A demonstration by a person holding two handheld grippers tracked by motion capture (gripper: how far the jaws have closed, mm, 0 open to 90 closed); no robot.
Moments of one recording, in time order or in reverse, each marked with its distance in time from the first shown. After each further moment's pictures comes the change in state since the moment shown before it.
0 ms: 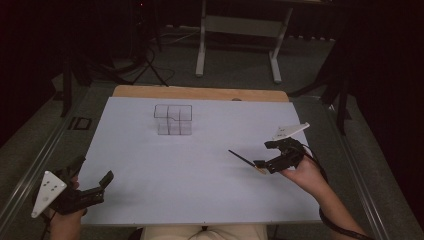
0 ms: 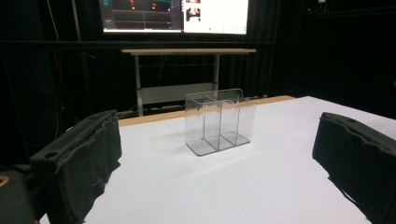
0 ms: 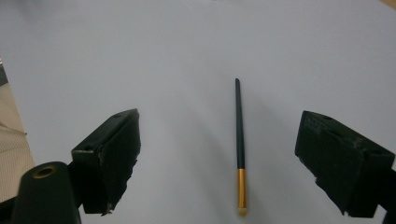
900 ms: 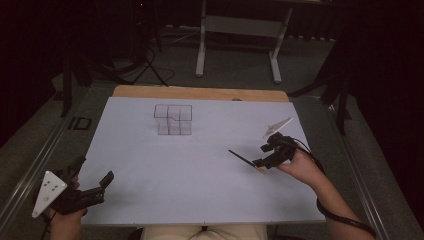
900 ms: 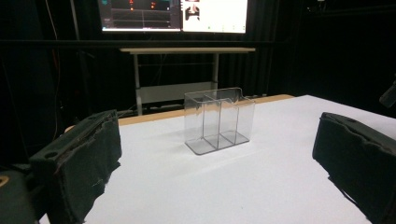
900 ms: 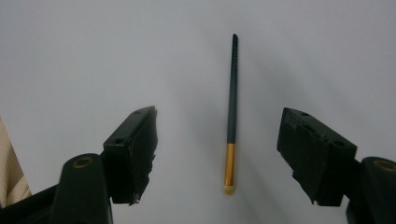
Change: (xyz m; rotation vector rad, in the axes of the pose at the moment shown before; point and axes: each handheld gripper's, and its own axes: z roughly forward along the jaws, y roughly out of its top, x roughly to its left) left arm 0.000 0.000 0.000 0.001 -0.006 -0.003; right arm -0.019 0.008 0.027 0.222 0.032 -0.007
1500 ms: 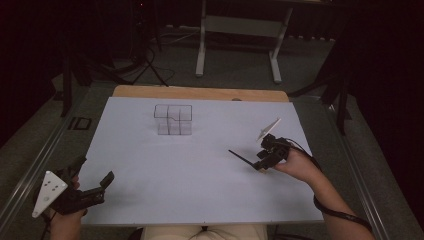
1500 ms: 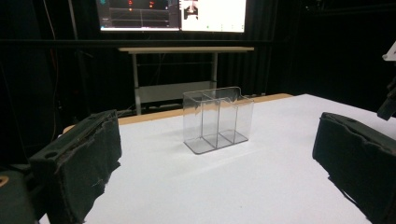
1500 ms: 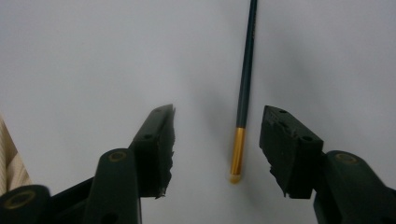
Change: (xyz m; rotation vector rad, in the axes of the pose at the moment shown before) left arm -0.001 0.000 0.000 0.004 -0.004 0.004; right arm -0.005 0.005 0.022 0.153 0.048 -0.028
